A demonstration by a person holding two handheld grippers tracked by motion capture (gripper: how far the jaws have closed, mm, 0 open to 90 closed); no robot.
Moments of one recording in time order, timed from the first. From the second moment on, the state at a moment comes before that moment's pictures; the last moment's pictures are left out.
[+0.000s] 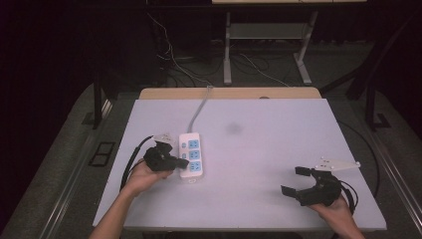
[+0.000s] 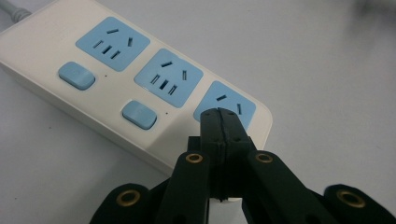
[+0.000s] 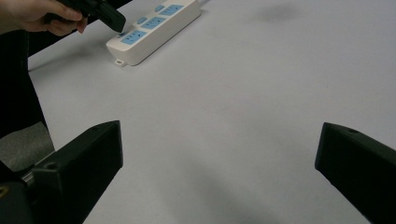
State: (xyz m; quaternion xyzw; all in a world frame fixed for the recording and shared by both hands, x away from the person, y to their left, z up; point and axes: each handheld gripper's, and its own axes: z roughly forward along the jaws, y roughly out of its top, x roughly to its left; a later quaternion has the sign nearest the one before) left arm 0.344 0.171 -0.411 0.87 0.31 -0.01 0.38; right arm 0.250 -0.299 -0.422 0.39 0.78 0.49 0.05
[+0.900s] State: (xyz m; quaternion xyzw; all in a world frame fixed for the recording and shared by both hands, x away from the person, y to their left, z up) left arm 0.364 0.179 -0.388 0.87 0.32 0.02 0.37; right arm 0.250 -0.300 -0.422 0.39 0.77 0.49 0.06
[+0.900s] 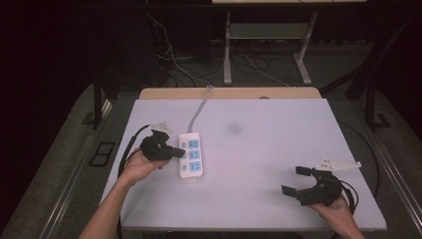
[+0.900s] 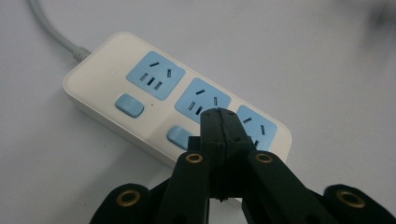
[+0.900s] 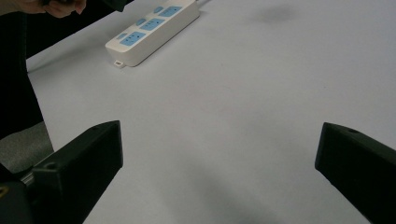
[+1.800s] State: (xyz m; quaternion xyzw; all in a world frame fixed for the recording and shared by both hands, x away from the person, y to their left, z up) left arm 0.380 0.173 -0.404 0.88 0.33 0.02 0.35; right arm 0.250 -0.300 -0.422 0.39 0.78 0.49 0.06
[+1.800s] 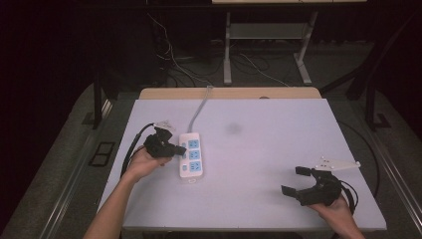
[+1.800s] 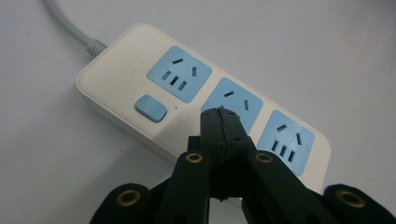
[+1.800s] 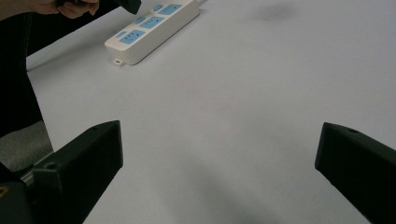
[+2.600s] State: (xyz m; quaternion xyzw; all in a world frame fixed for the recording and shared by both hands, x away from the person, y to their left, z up) left arm 0.383 0.172 -0.412 0.88 0.33 0.01 0.35; right arm 0.249 -0.299 -0.422 0.39 0.78 0.49 0.06
